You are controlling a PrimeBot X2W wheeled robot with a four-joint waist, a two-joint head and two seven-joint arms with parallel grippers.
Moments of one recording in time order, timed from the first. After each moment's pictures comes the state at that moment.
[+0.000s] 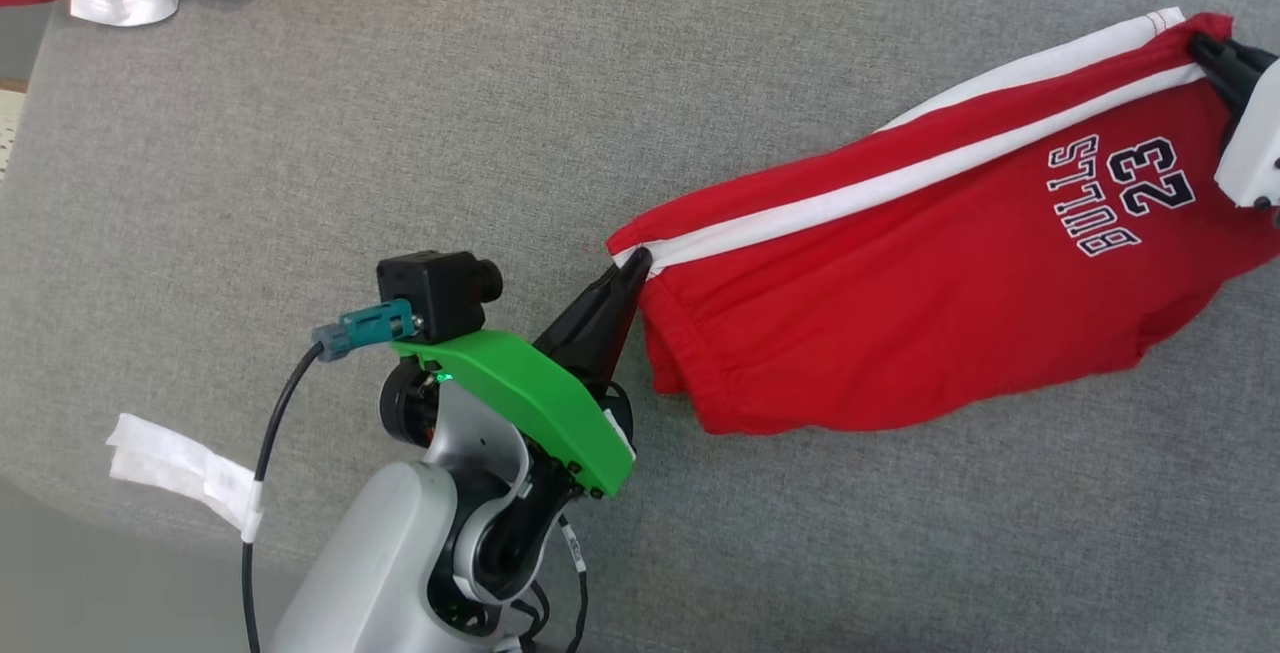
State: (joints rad) left arm -0.35 0.09 -0.50 -0.06 -0.81 0.10 0.27; right arm -0.65 -0.38 -0.12 0.10 0.42 0.13 0.82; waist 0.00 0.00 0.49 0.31
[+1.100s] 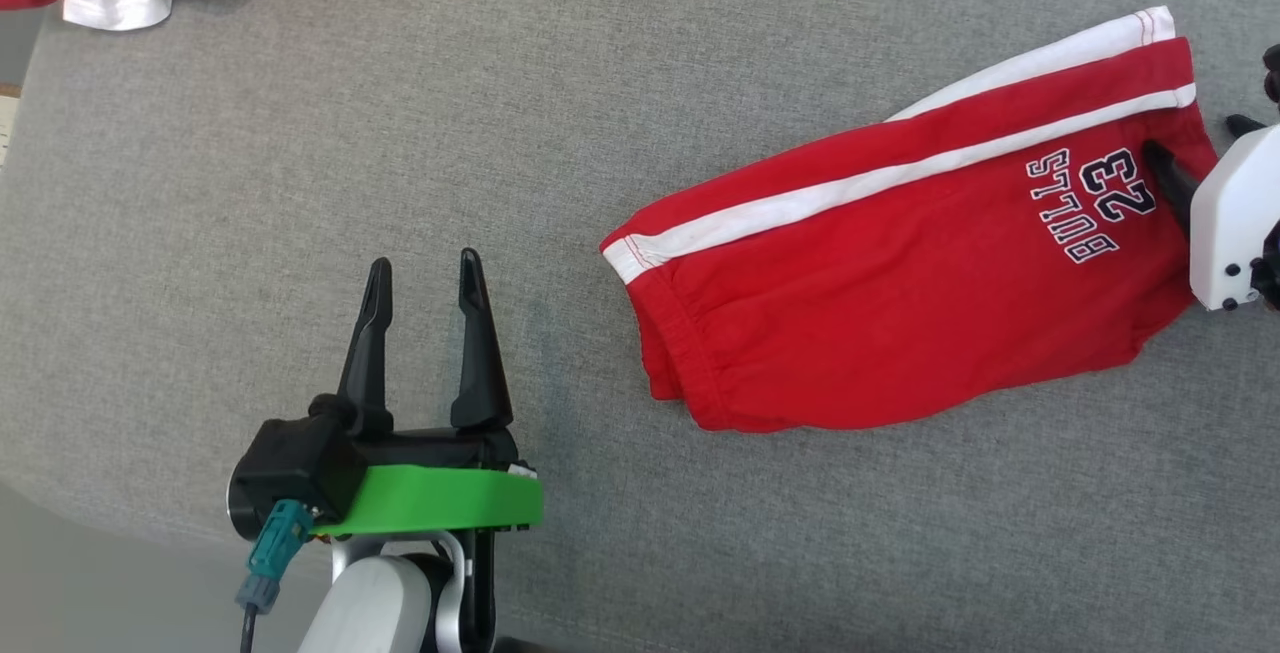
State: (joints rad) left arm -0.15 0.06 -0.36 -0.06 -0.42 0.23 -0.26; right arm -0.52 -0.55 0.11 0.11 0.35 0.13 0.71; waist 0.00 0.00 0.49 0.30
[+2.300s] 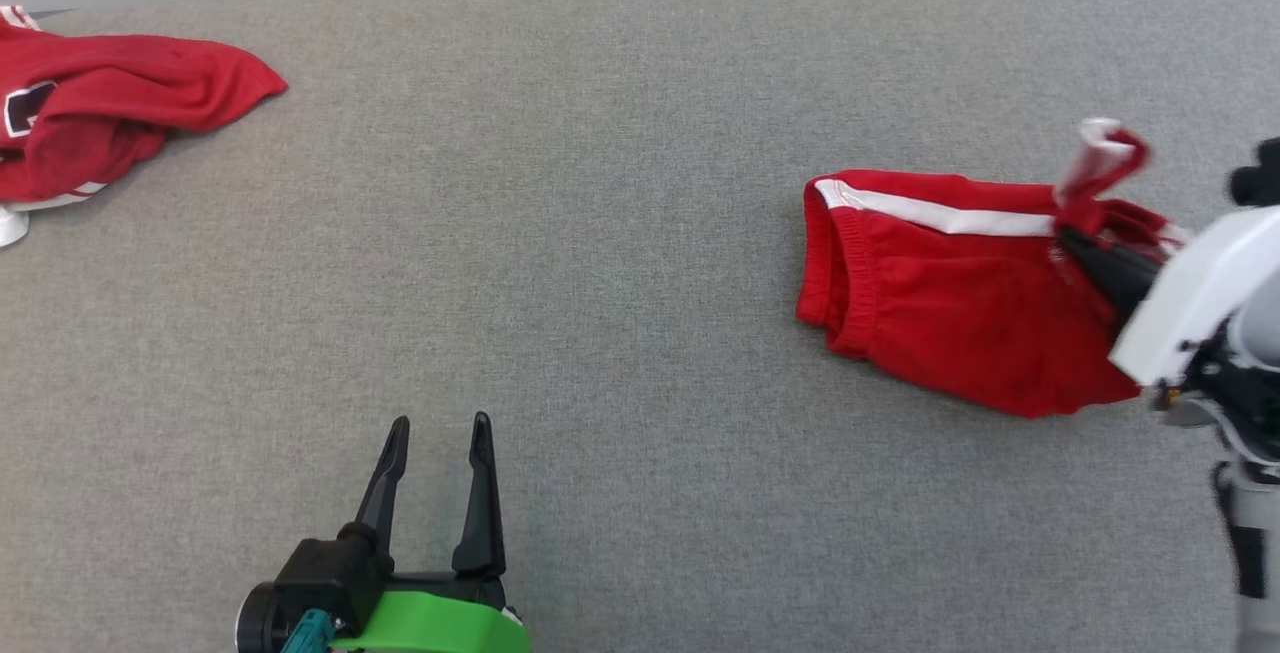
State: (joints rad) left arm 0.05 0.05 -0.28 0.05 -0.32 0.07 -0.26; right arm -0.34 -0.26 -0.18 -0.07 0.62 0.13 0.85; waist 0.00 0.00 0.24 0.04
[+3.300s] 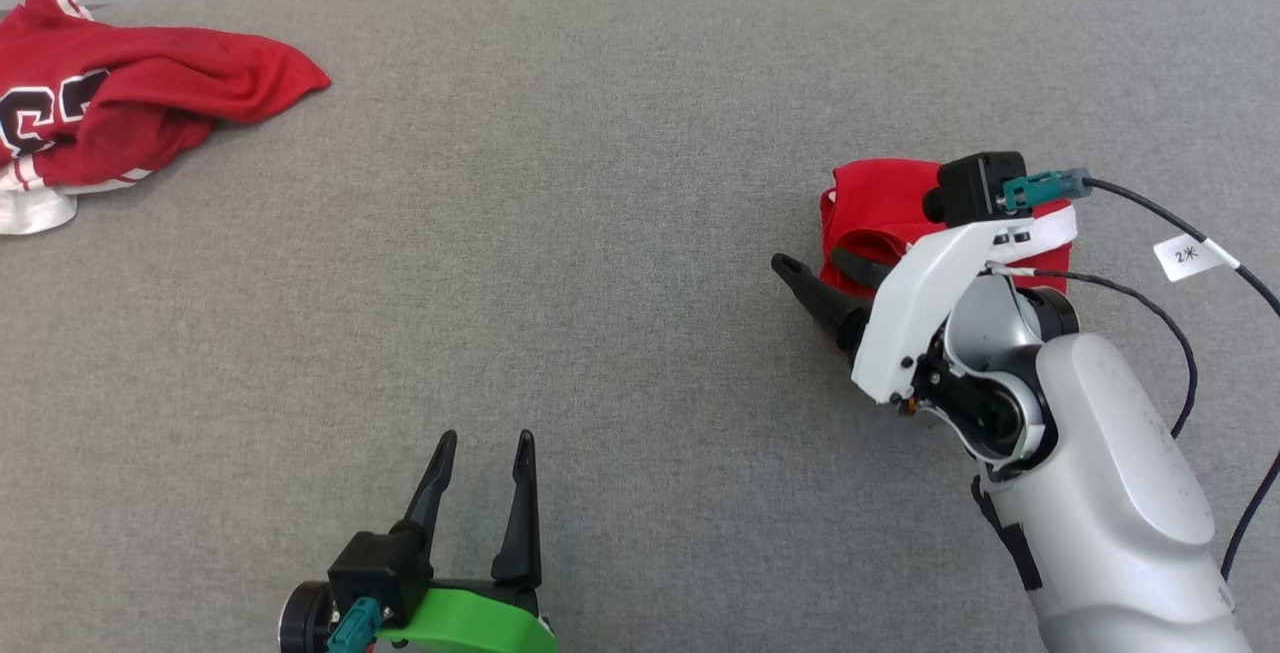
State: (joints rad) left arm 0.01 0.05 -0.35 0.16 -0.33 0.08 -0.26; right arm -0.49 -0.05 0.15 0.22 0.55 0.13 0.62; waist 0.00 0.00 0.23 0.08
